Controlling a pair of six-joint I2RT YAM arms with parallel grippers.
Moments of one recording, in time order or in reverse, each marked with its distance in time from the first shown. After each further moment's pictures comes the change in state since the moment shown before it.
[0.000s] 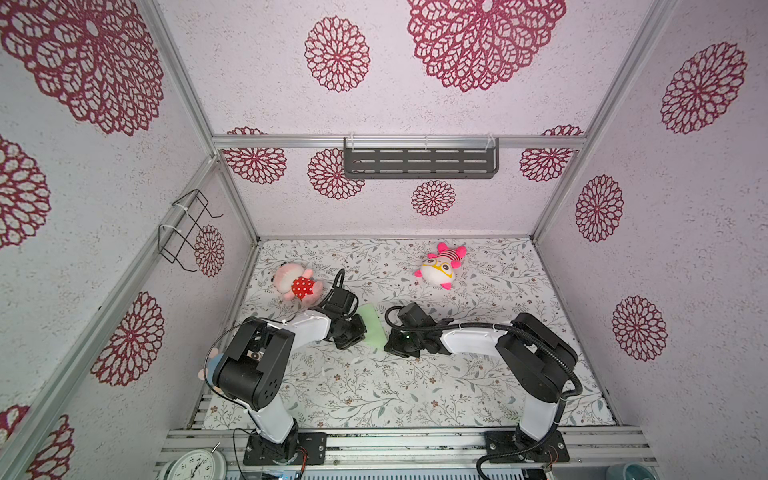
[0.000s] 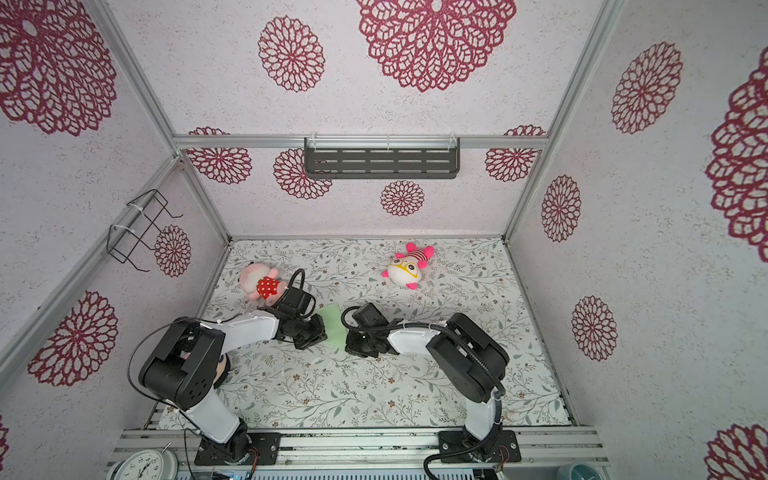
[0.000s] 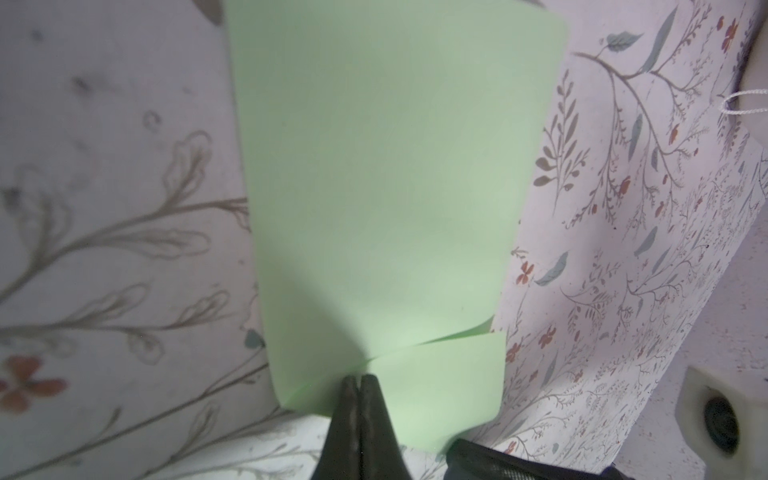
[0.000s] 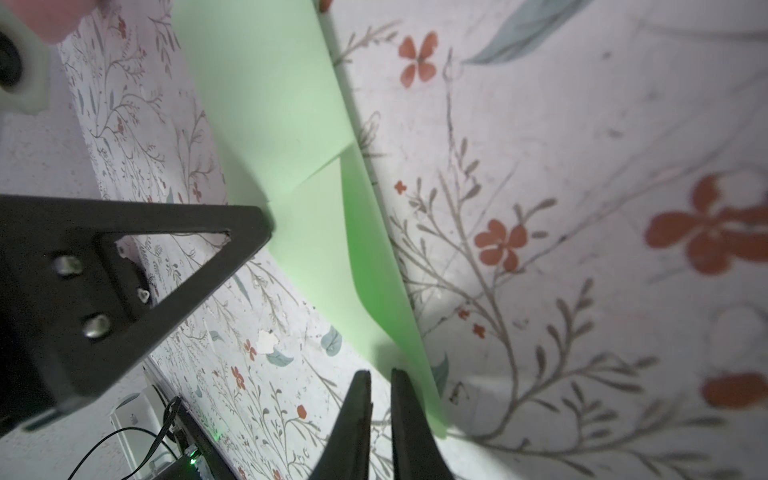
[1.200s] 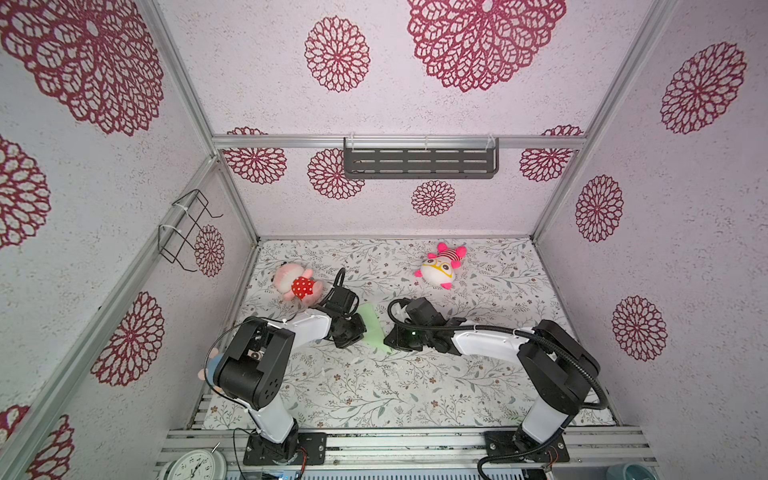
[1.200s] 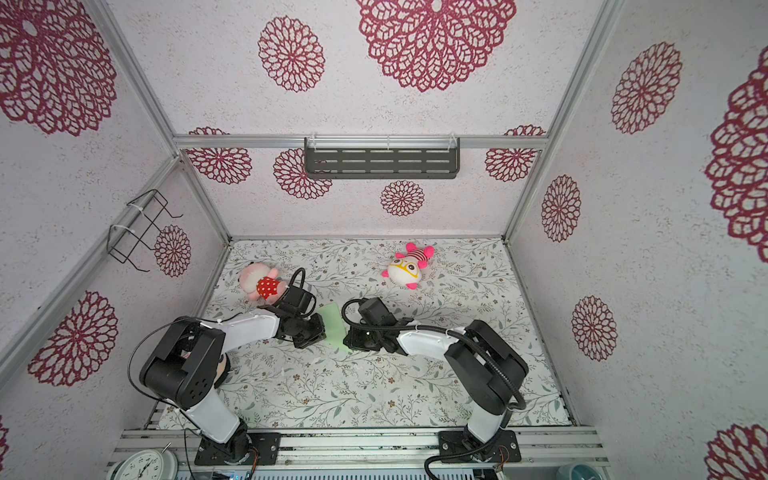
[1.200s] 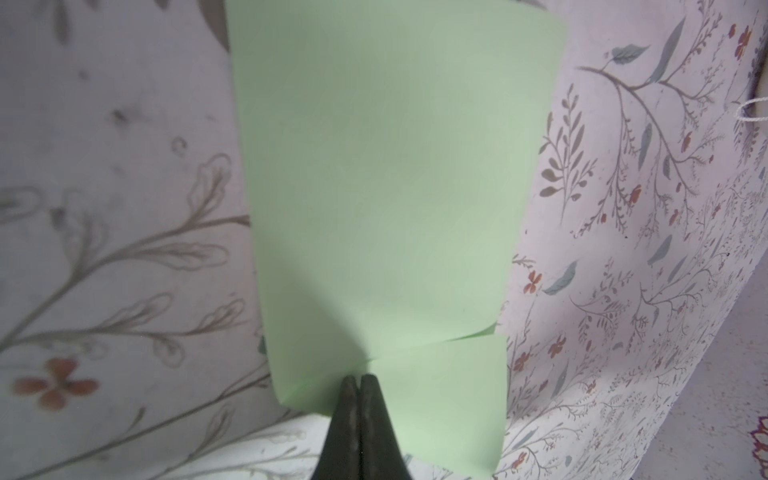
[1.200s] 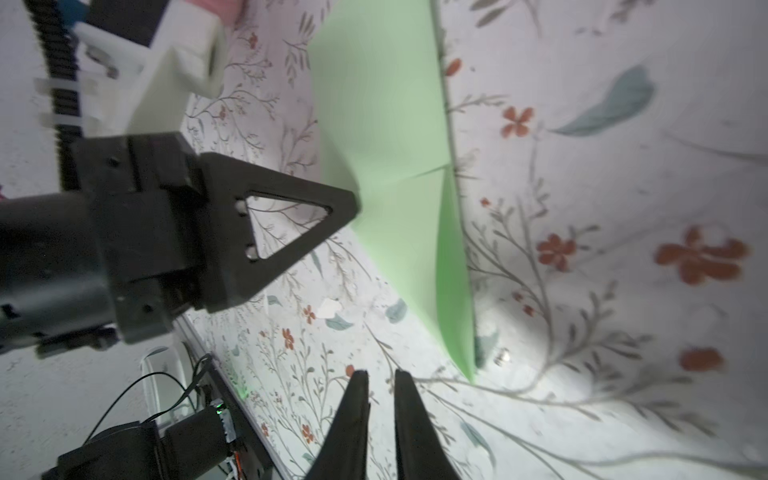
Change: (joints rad) left arm -0.003 0.004 0.018 -0.027 -0.033 0.012; right arm -0.016 -0.107 -0.030 0.065 -0.061 -0.116
